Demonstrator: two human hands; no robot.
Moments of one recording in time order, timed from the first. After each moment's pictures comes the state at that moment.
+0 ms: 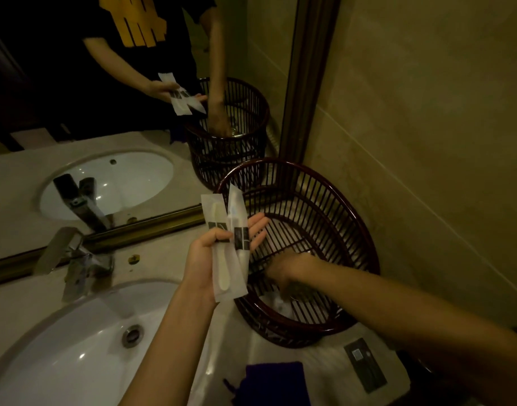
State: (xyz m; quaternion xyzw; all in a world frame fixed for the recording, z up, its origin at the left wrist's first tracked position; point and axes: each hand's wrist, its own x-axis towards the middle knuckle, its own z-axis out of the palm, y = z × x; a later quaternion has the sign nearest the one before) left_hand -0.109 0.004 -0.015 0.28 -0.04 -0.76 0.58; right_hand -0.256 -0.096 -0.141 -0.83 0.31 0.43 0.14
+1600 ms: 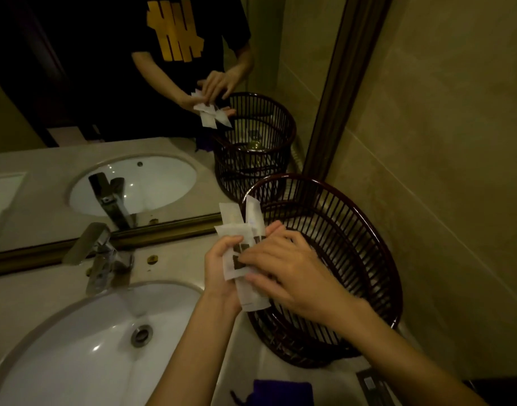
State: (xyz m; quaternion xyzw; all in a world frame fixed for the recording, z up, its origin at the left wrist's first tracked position) left_hand -0.093 0.009 -0.032 0.25 -0.05 -0.77 0.58; right_hand -0.247 -0.006 0.012 -0.94 0.27 -0.21 0.10
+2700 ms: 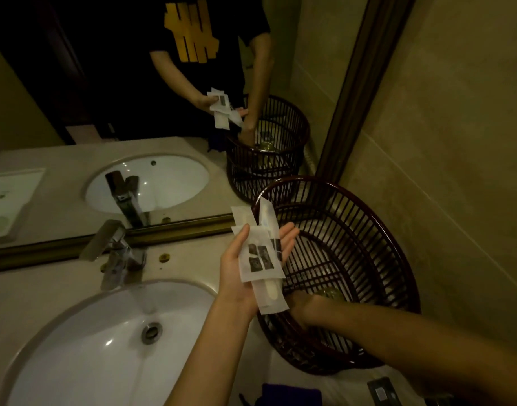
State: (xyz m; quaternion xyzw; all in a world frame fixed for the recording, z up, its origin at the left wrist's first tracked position) left_hand -0.105 0.005 -0.027 0.20 0.05 -0.75 0.63; right_hand -0.241 -0.049 -0.135 -0.83 0.33 0.42 0.15
